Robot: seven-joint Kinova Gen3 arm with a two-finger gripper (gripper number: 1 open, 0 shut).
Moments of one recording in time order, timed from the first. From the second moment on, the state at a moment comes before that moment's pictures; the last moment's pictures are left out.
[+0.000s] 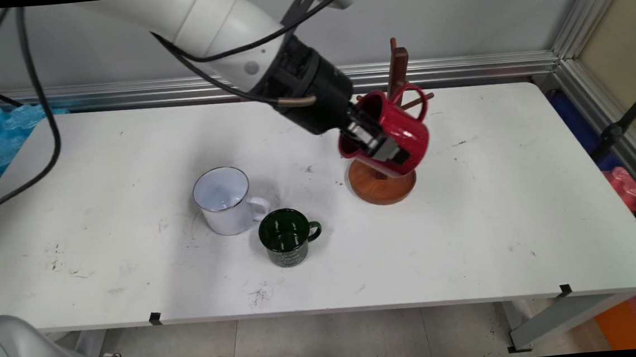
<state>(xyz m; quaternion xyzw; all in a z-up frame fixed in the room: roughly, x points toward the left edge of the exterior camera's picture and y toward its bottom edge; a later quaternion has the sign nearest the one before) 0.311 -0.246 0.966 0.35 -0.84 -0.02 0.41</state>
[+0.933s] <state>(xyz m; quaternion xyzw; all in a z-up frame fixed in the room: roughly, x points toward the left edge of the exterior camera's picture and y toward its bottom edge) 0.387 -0.225 1.000 0.38 -0.89 0.06 0.27</state>
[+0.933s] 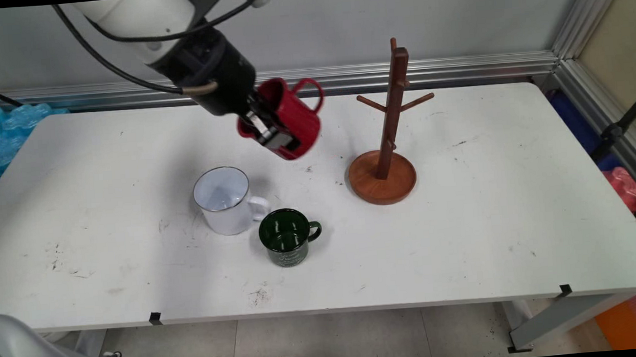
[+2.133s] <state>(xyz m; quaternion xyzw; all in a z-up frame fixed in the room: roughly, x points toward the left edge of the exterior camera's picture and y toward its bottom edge) 0.419 -0.309 0.963 0.42 -0.89 0.12 0.11</state>
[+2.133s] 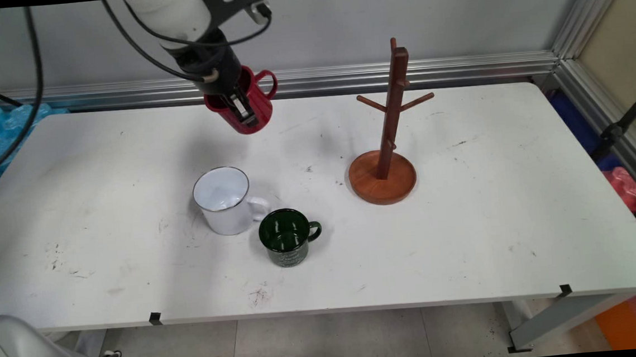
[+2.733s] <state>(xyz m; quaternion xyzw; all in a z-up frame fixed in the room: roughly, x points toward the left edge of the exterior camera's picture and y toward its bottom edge) 0.401 -0.355 0.906 0.44 -0.89 0.10 0.06</state>
